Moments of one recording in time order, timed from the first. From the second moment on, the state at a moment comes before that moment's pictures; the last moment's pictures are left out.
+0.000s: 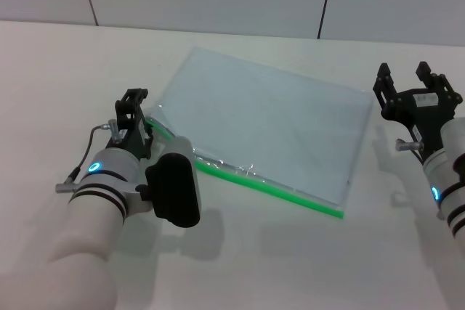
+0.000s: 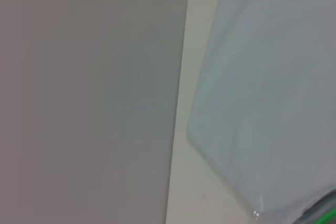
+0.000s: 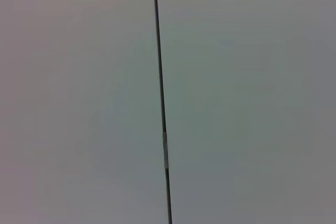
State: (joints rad) left arm -0.55 -2.03 2.79 0.76 1.07 -0.90 -1.02; right arm 0.52 2.02 -2.83 -0.63 -1.45 1.05 2.78
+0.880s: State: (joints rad) left arm -0.58 -2.03 2.79 0.70 1.07 -0.86 -1.02; right arm 0.53 2.02 -2.83 -0.65 -1.45 1.06 2.76
